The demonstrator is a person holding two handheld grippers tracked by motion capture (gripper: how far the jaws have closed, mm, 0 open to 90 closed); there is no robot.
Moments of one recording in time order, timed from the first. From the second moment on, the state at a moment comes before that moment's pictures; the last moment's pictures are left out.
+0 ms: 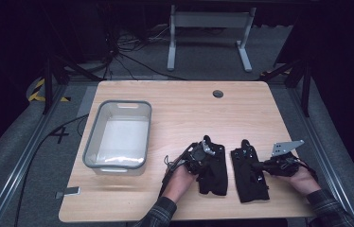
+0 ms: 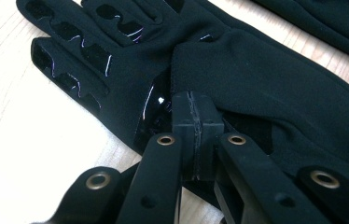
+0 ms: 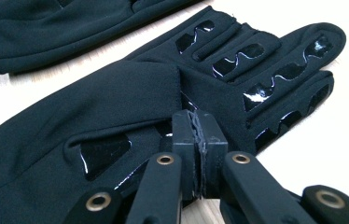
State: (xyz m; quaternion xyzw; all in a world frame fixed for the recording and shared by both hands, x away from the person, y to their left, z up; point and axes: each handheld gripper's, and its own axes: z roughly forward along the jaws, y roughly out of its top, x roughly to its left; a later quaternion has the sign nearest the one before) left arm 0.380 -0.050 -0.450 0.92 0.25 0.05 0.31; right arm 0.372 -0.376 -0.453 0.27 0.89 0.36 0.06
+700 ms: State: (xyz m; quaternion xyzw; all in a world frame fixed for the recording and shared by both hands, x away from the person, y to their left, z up) left arm 0.360 -0.056 -0.449 0.93 0.22 0.04 0.30; right arm 0.376 -0.360 -0.452 0.26 0.89 0.36 0.07
